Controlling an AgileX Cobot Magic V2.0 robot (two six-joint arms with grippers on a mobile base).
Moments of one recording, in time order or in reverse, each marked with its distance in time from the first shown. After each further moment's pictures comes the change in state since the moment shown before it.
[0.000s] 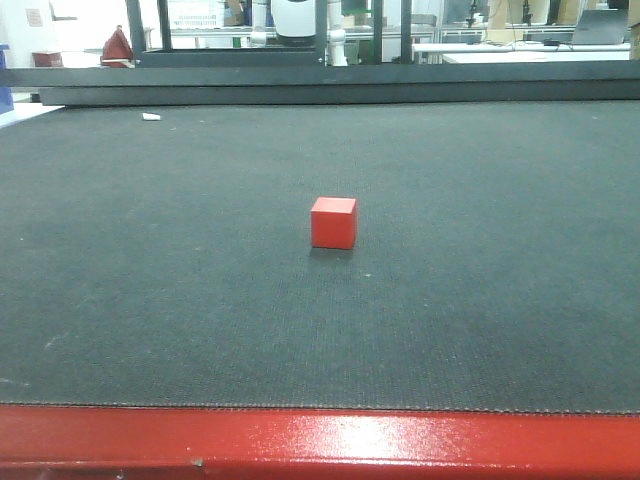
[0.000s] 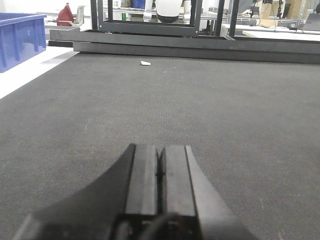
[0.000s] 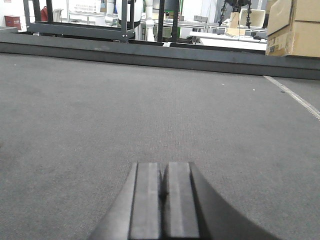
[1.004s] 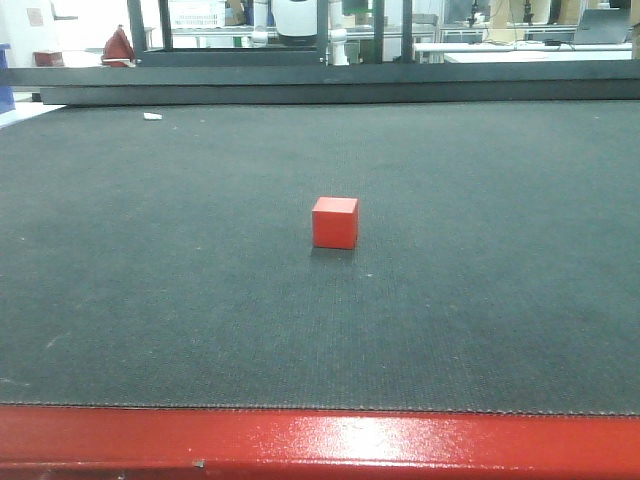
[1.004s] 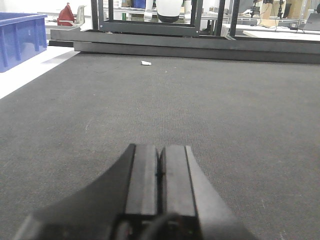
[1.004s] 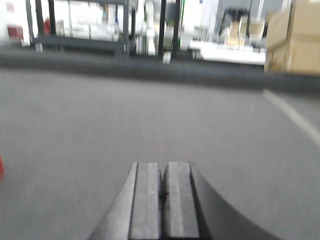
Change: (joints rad) left arm 0.000 0.000 0.000 0.000 0.000 0.000; right arm 0.000 0.002 -0.123 0.000 0.070 0.000
